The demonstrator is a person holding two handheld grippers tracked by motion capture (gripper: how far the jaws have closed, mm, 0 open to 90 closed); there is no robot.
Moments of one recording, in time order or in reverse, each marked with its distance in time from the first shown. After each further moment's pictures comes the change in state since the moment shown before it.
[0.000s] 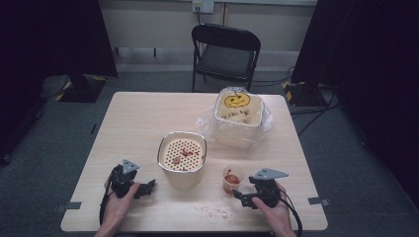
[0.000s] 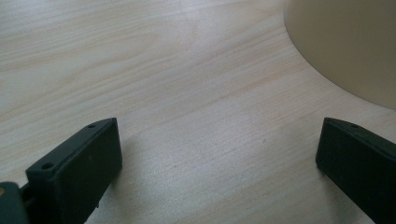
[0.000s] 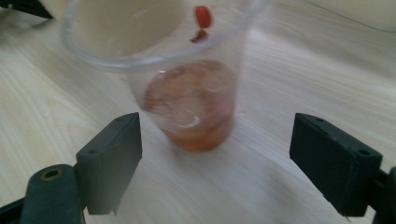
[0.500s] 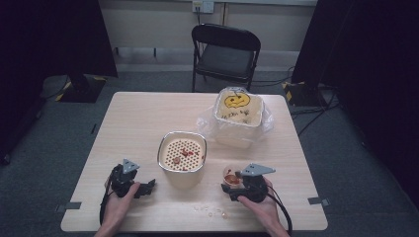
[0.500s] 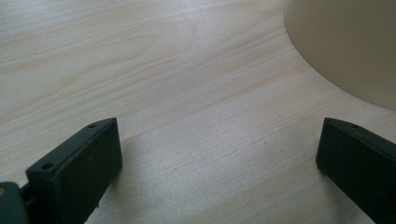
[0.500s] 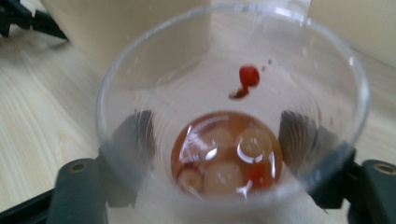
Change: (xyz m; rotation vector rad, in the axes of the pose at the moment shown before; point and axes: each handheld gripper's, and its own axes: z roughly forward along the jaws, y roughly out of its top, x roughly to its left) left arm 0.000 0.001 0.001 -0.004 -0.003 -0.007; right arm 0.014 0.019 0.025 -0.059 0.037 -0.056
